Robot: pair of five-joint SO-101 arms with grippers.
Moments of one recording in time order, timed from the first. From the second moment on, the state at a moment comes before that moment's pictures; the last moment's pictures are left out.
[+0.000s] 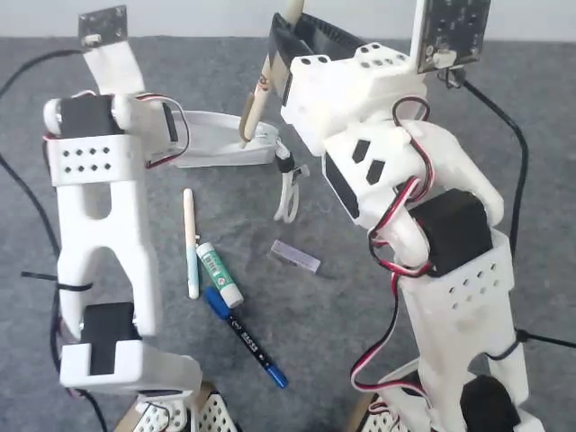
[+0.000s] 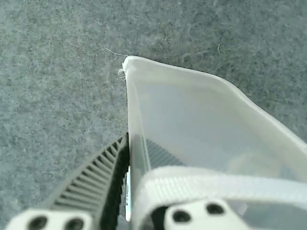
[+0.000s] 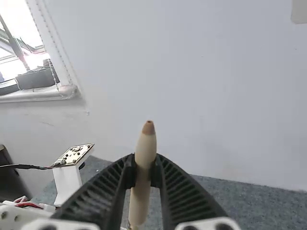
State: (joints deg) left arm -11.0 0.7 -16.5 93.8 14.4; right arm -31.2 -23.1 -19.3 53.6 -16.7
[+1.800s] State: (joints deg) left arm -12.0 0.7 -16.5 93.8 14.5; right arm -39.5 -21.3 25.9 2.4 12.5
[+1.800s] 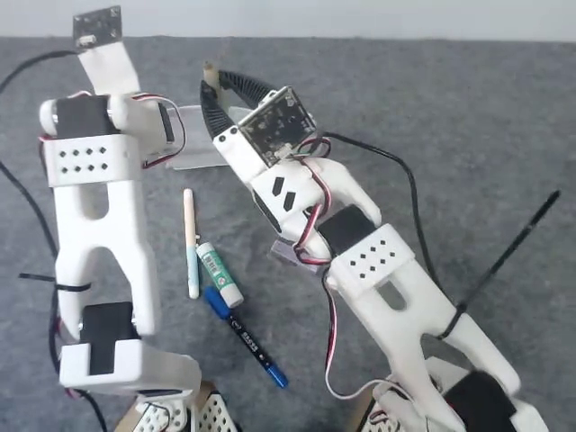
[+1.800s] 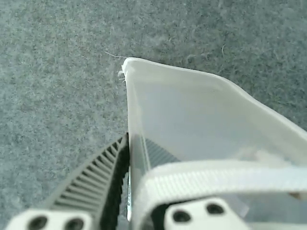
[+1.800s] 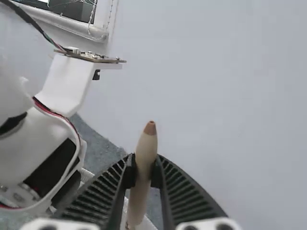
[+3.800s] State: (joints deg) left arm -26.0 0.8 -16.5 91.6 14.5; right arm -40.9 -2.5 27.5 49.7 8.9
